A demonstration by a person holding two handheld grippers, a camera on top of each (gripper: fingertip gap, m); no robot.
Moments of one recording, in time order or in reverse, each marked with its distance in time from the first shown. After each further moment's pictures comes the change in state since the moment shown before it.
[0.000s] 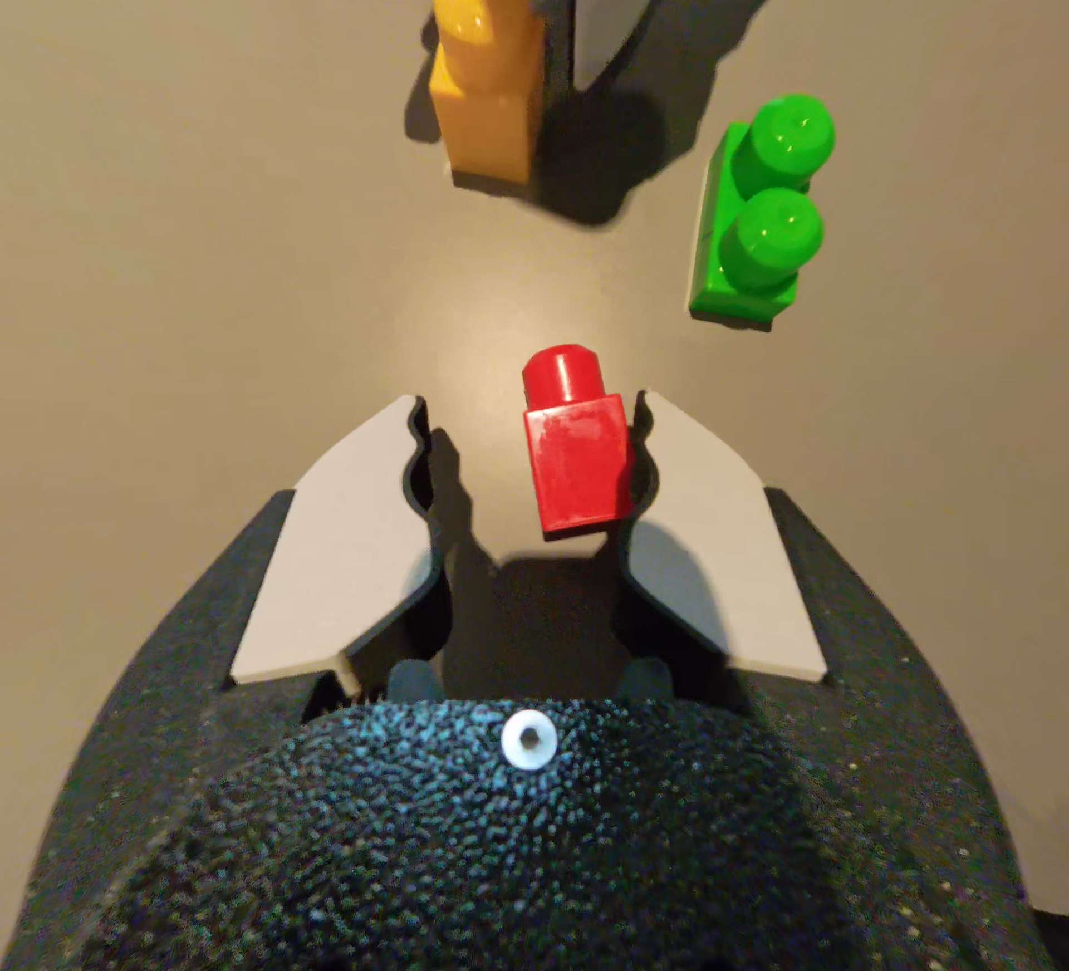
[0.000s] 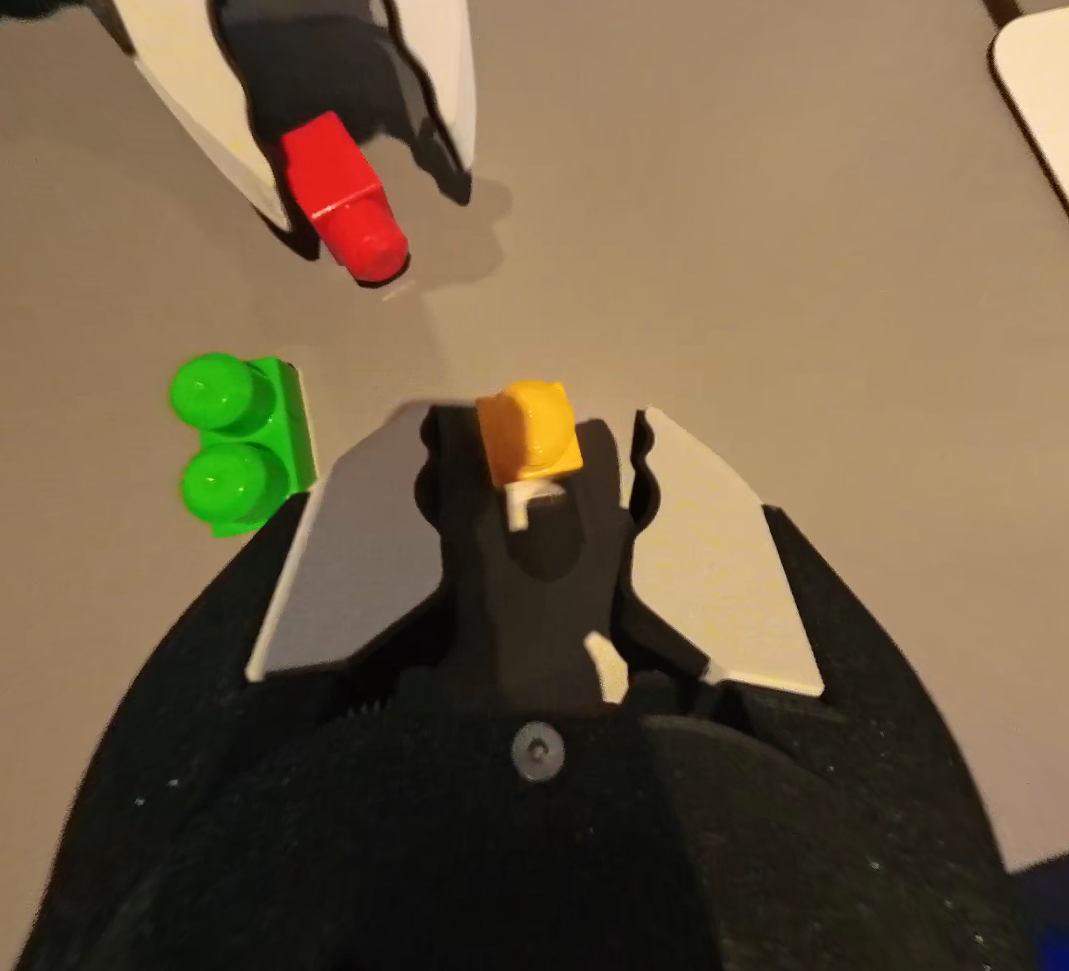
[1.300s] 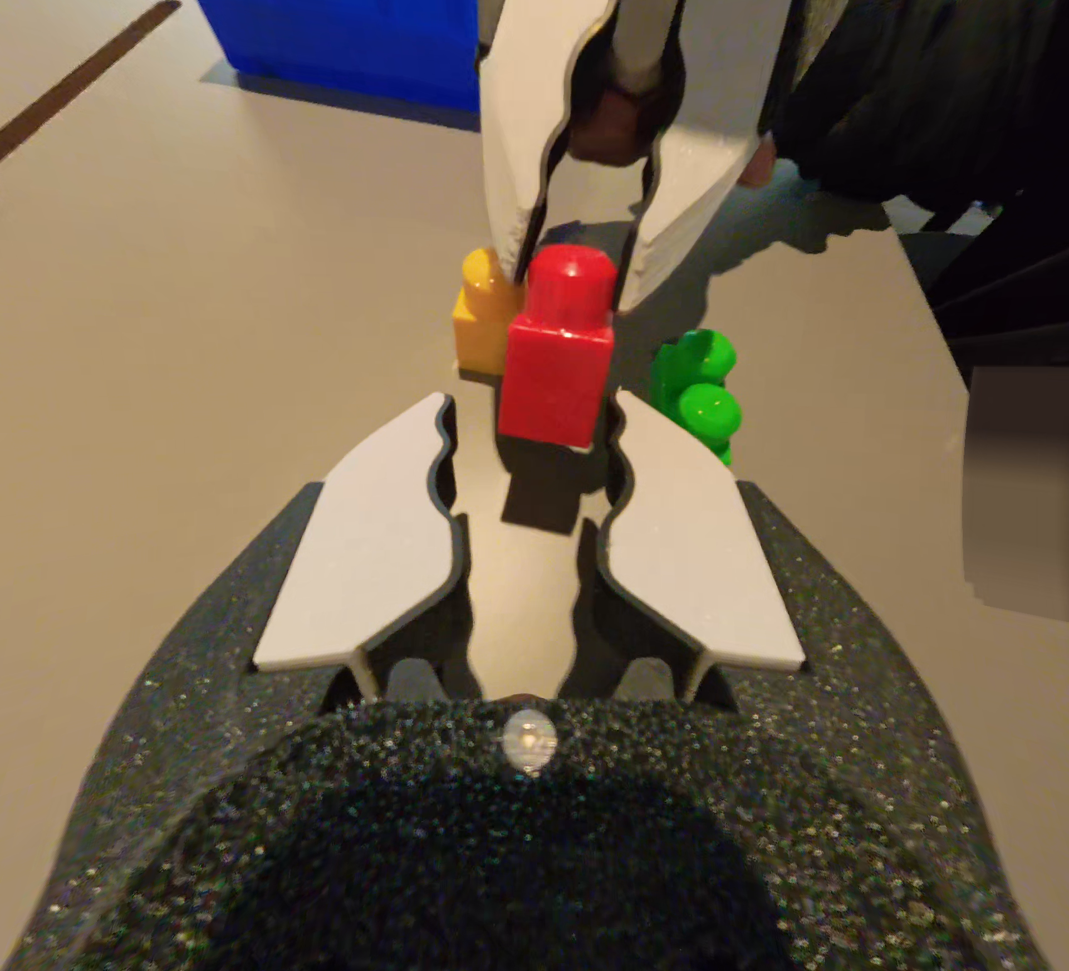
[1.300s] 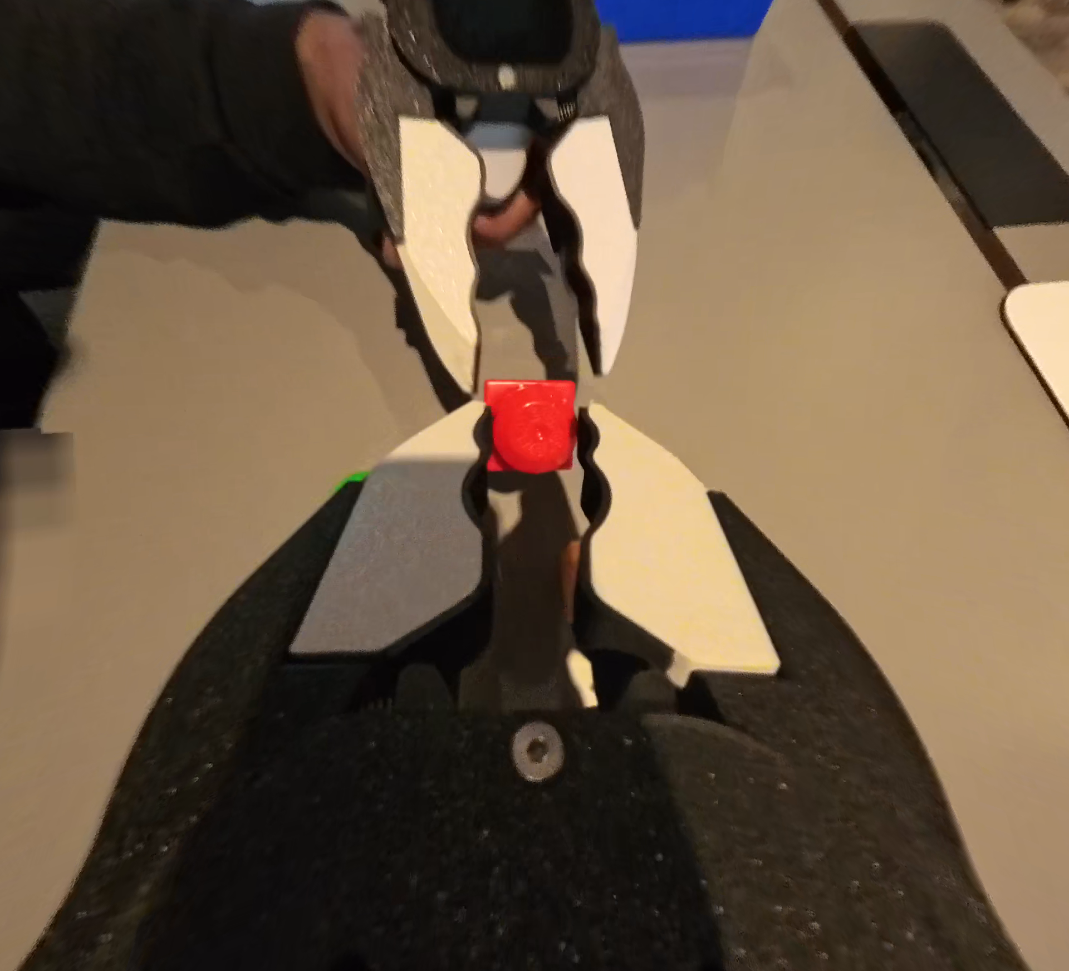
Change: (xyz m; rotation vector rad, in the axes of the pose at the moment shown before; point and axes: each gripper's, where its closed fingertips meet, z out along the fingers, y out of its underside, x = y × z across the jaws) left arm -0.002 -0.055 -0.012 0.414 0.077 -0.046; right arm -0.043 -0.061 -0.012 0.210 -0.116 -0.105
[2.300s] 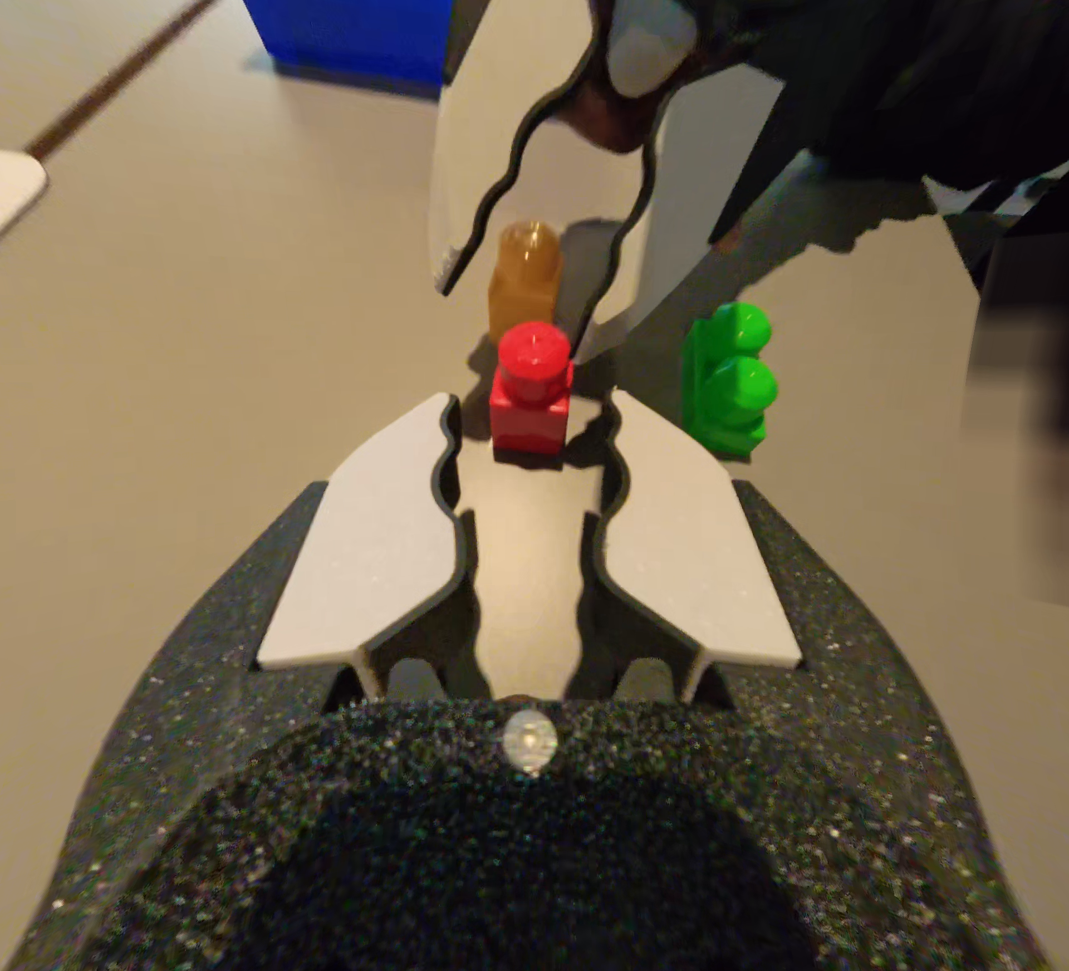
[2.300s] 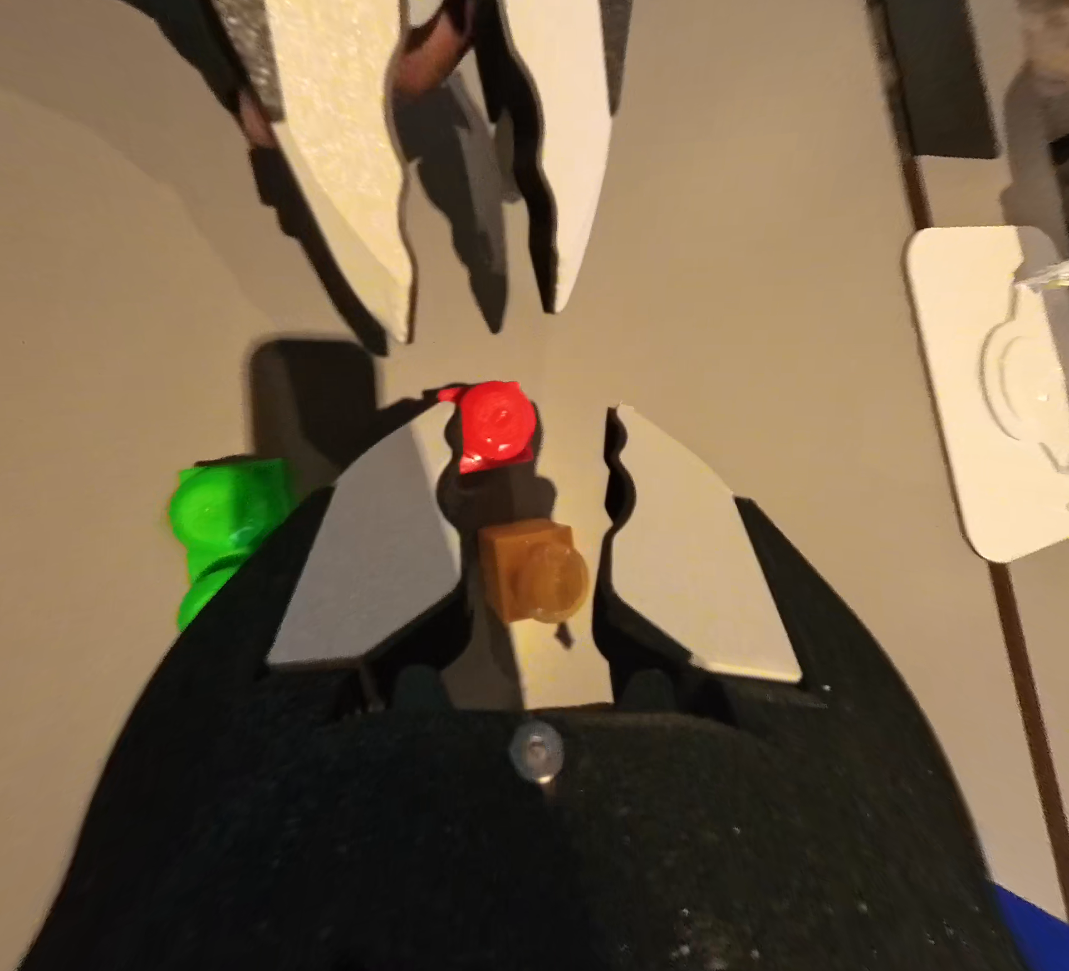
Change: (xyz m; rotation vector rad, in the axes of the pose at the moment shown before) left arm -0.013 0.008 -0.009 -0.003 -0.038 0.019; right arm 0.027 0.021 0.025 -0.287 0.202 -0.145
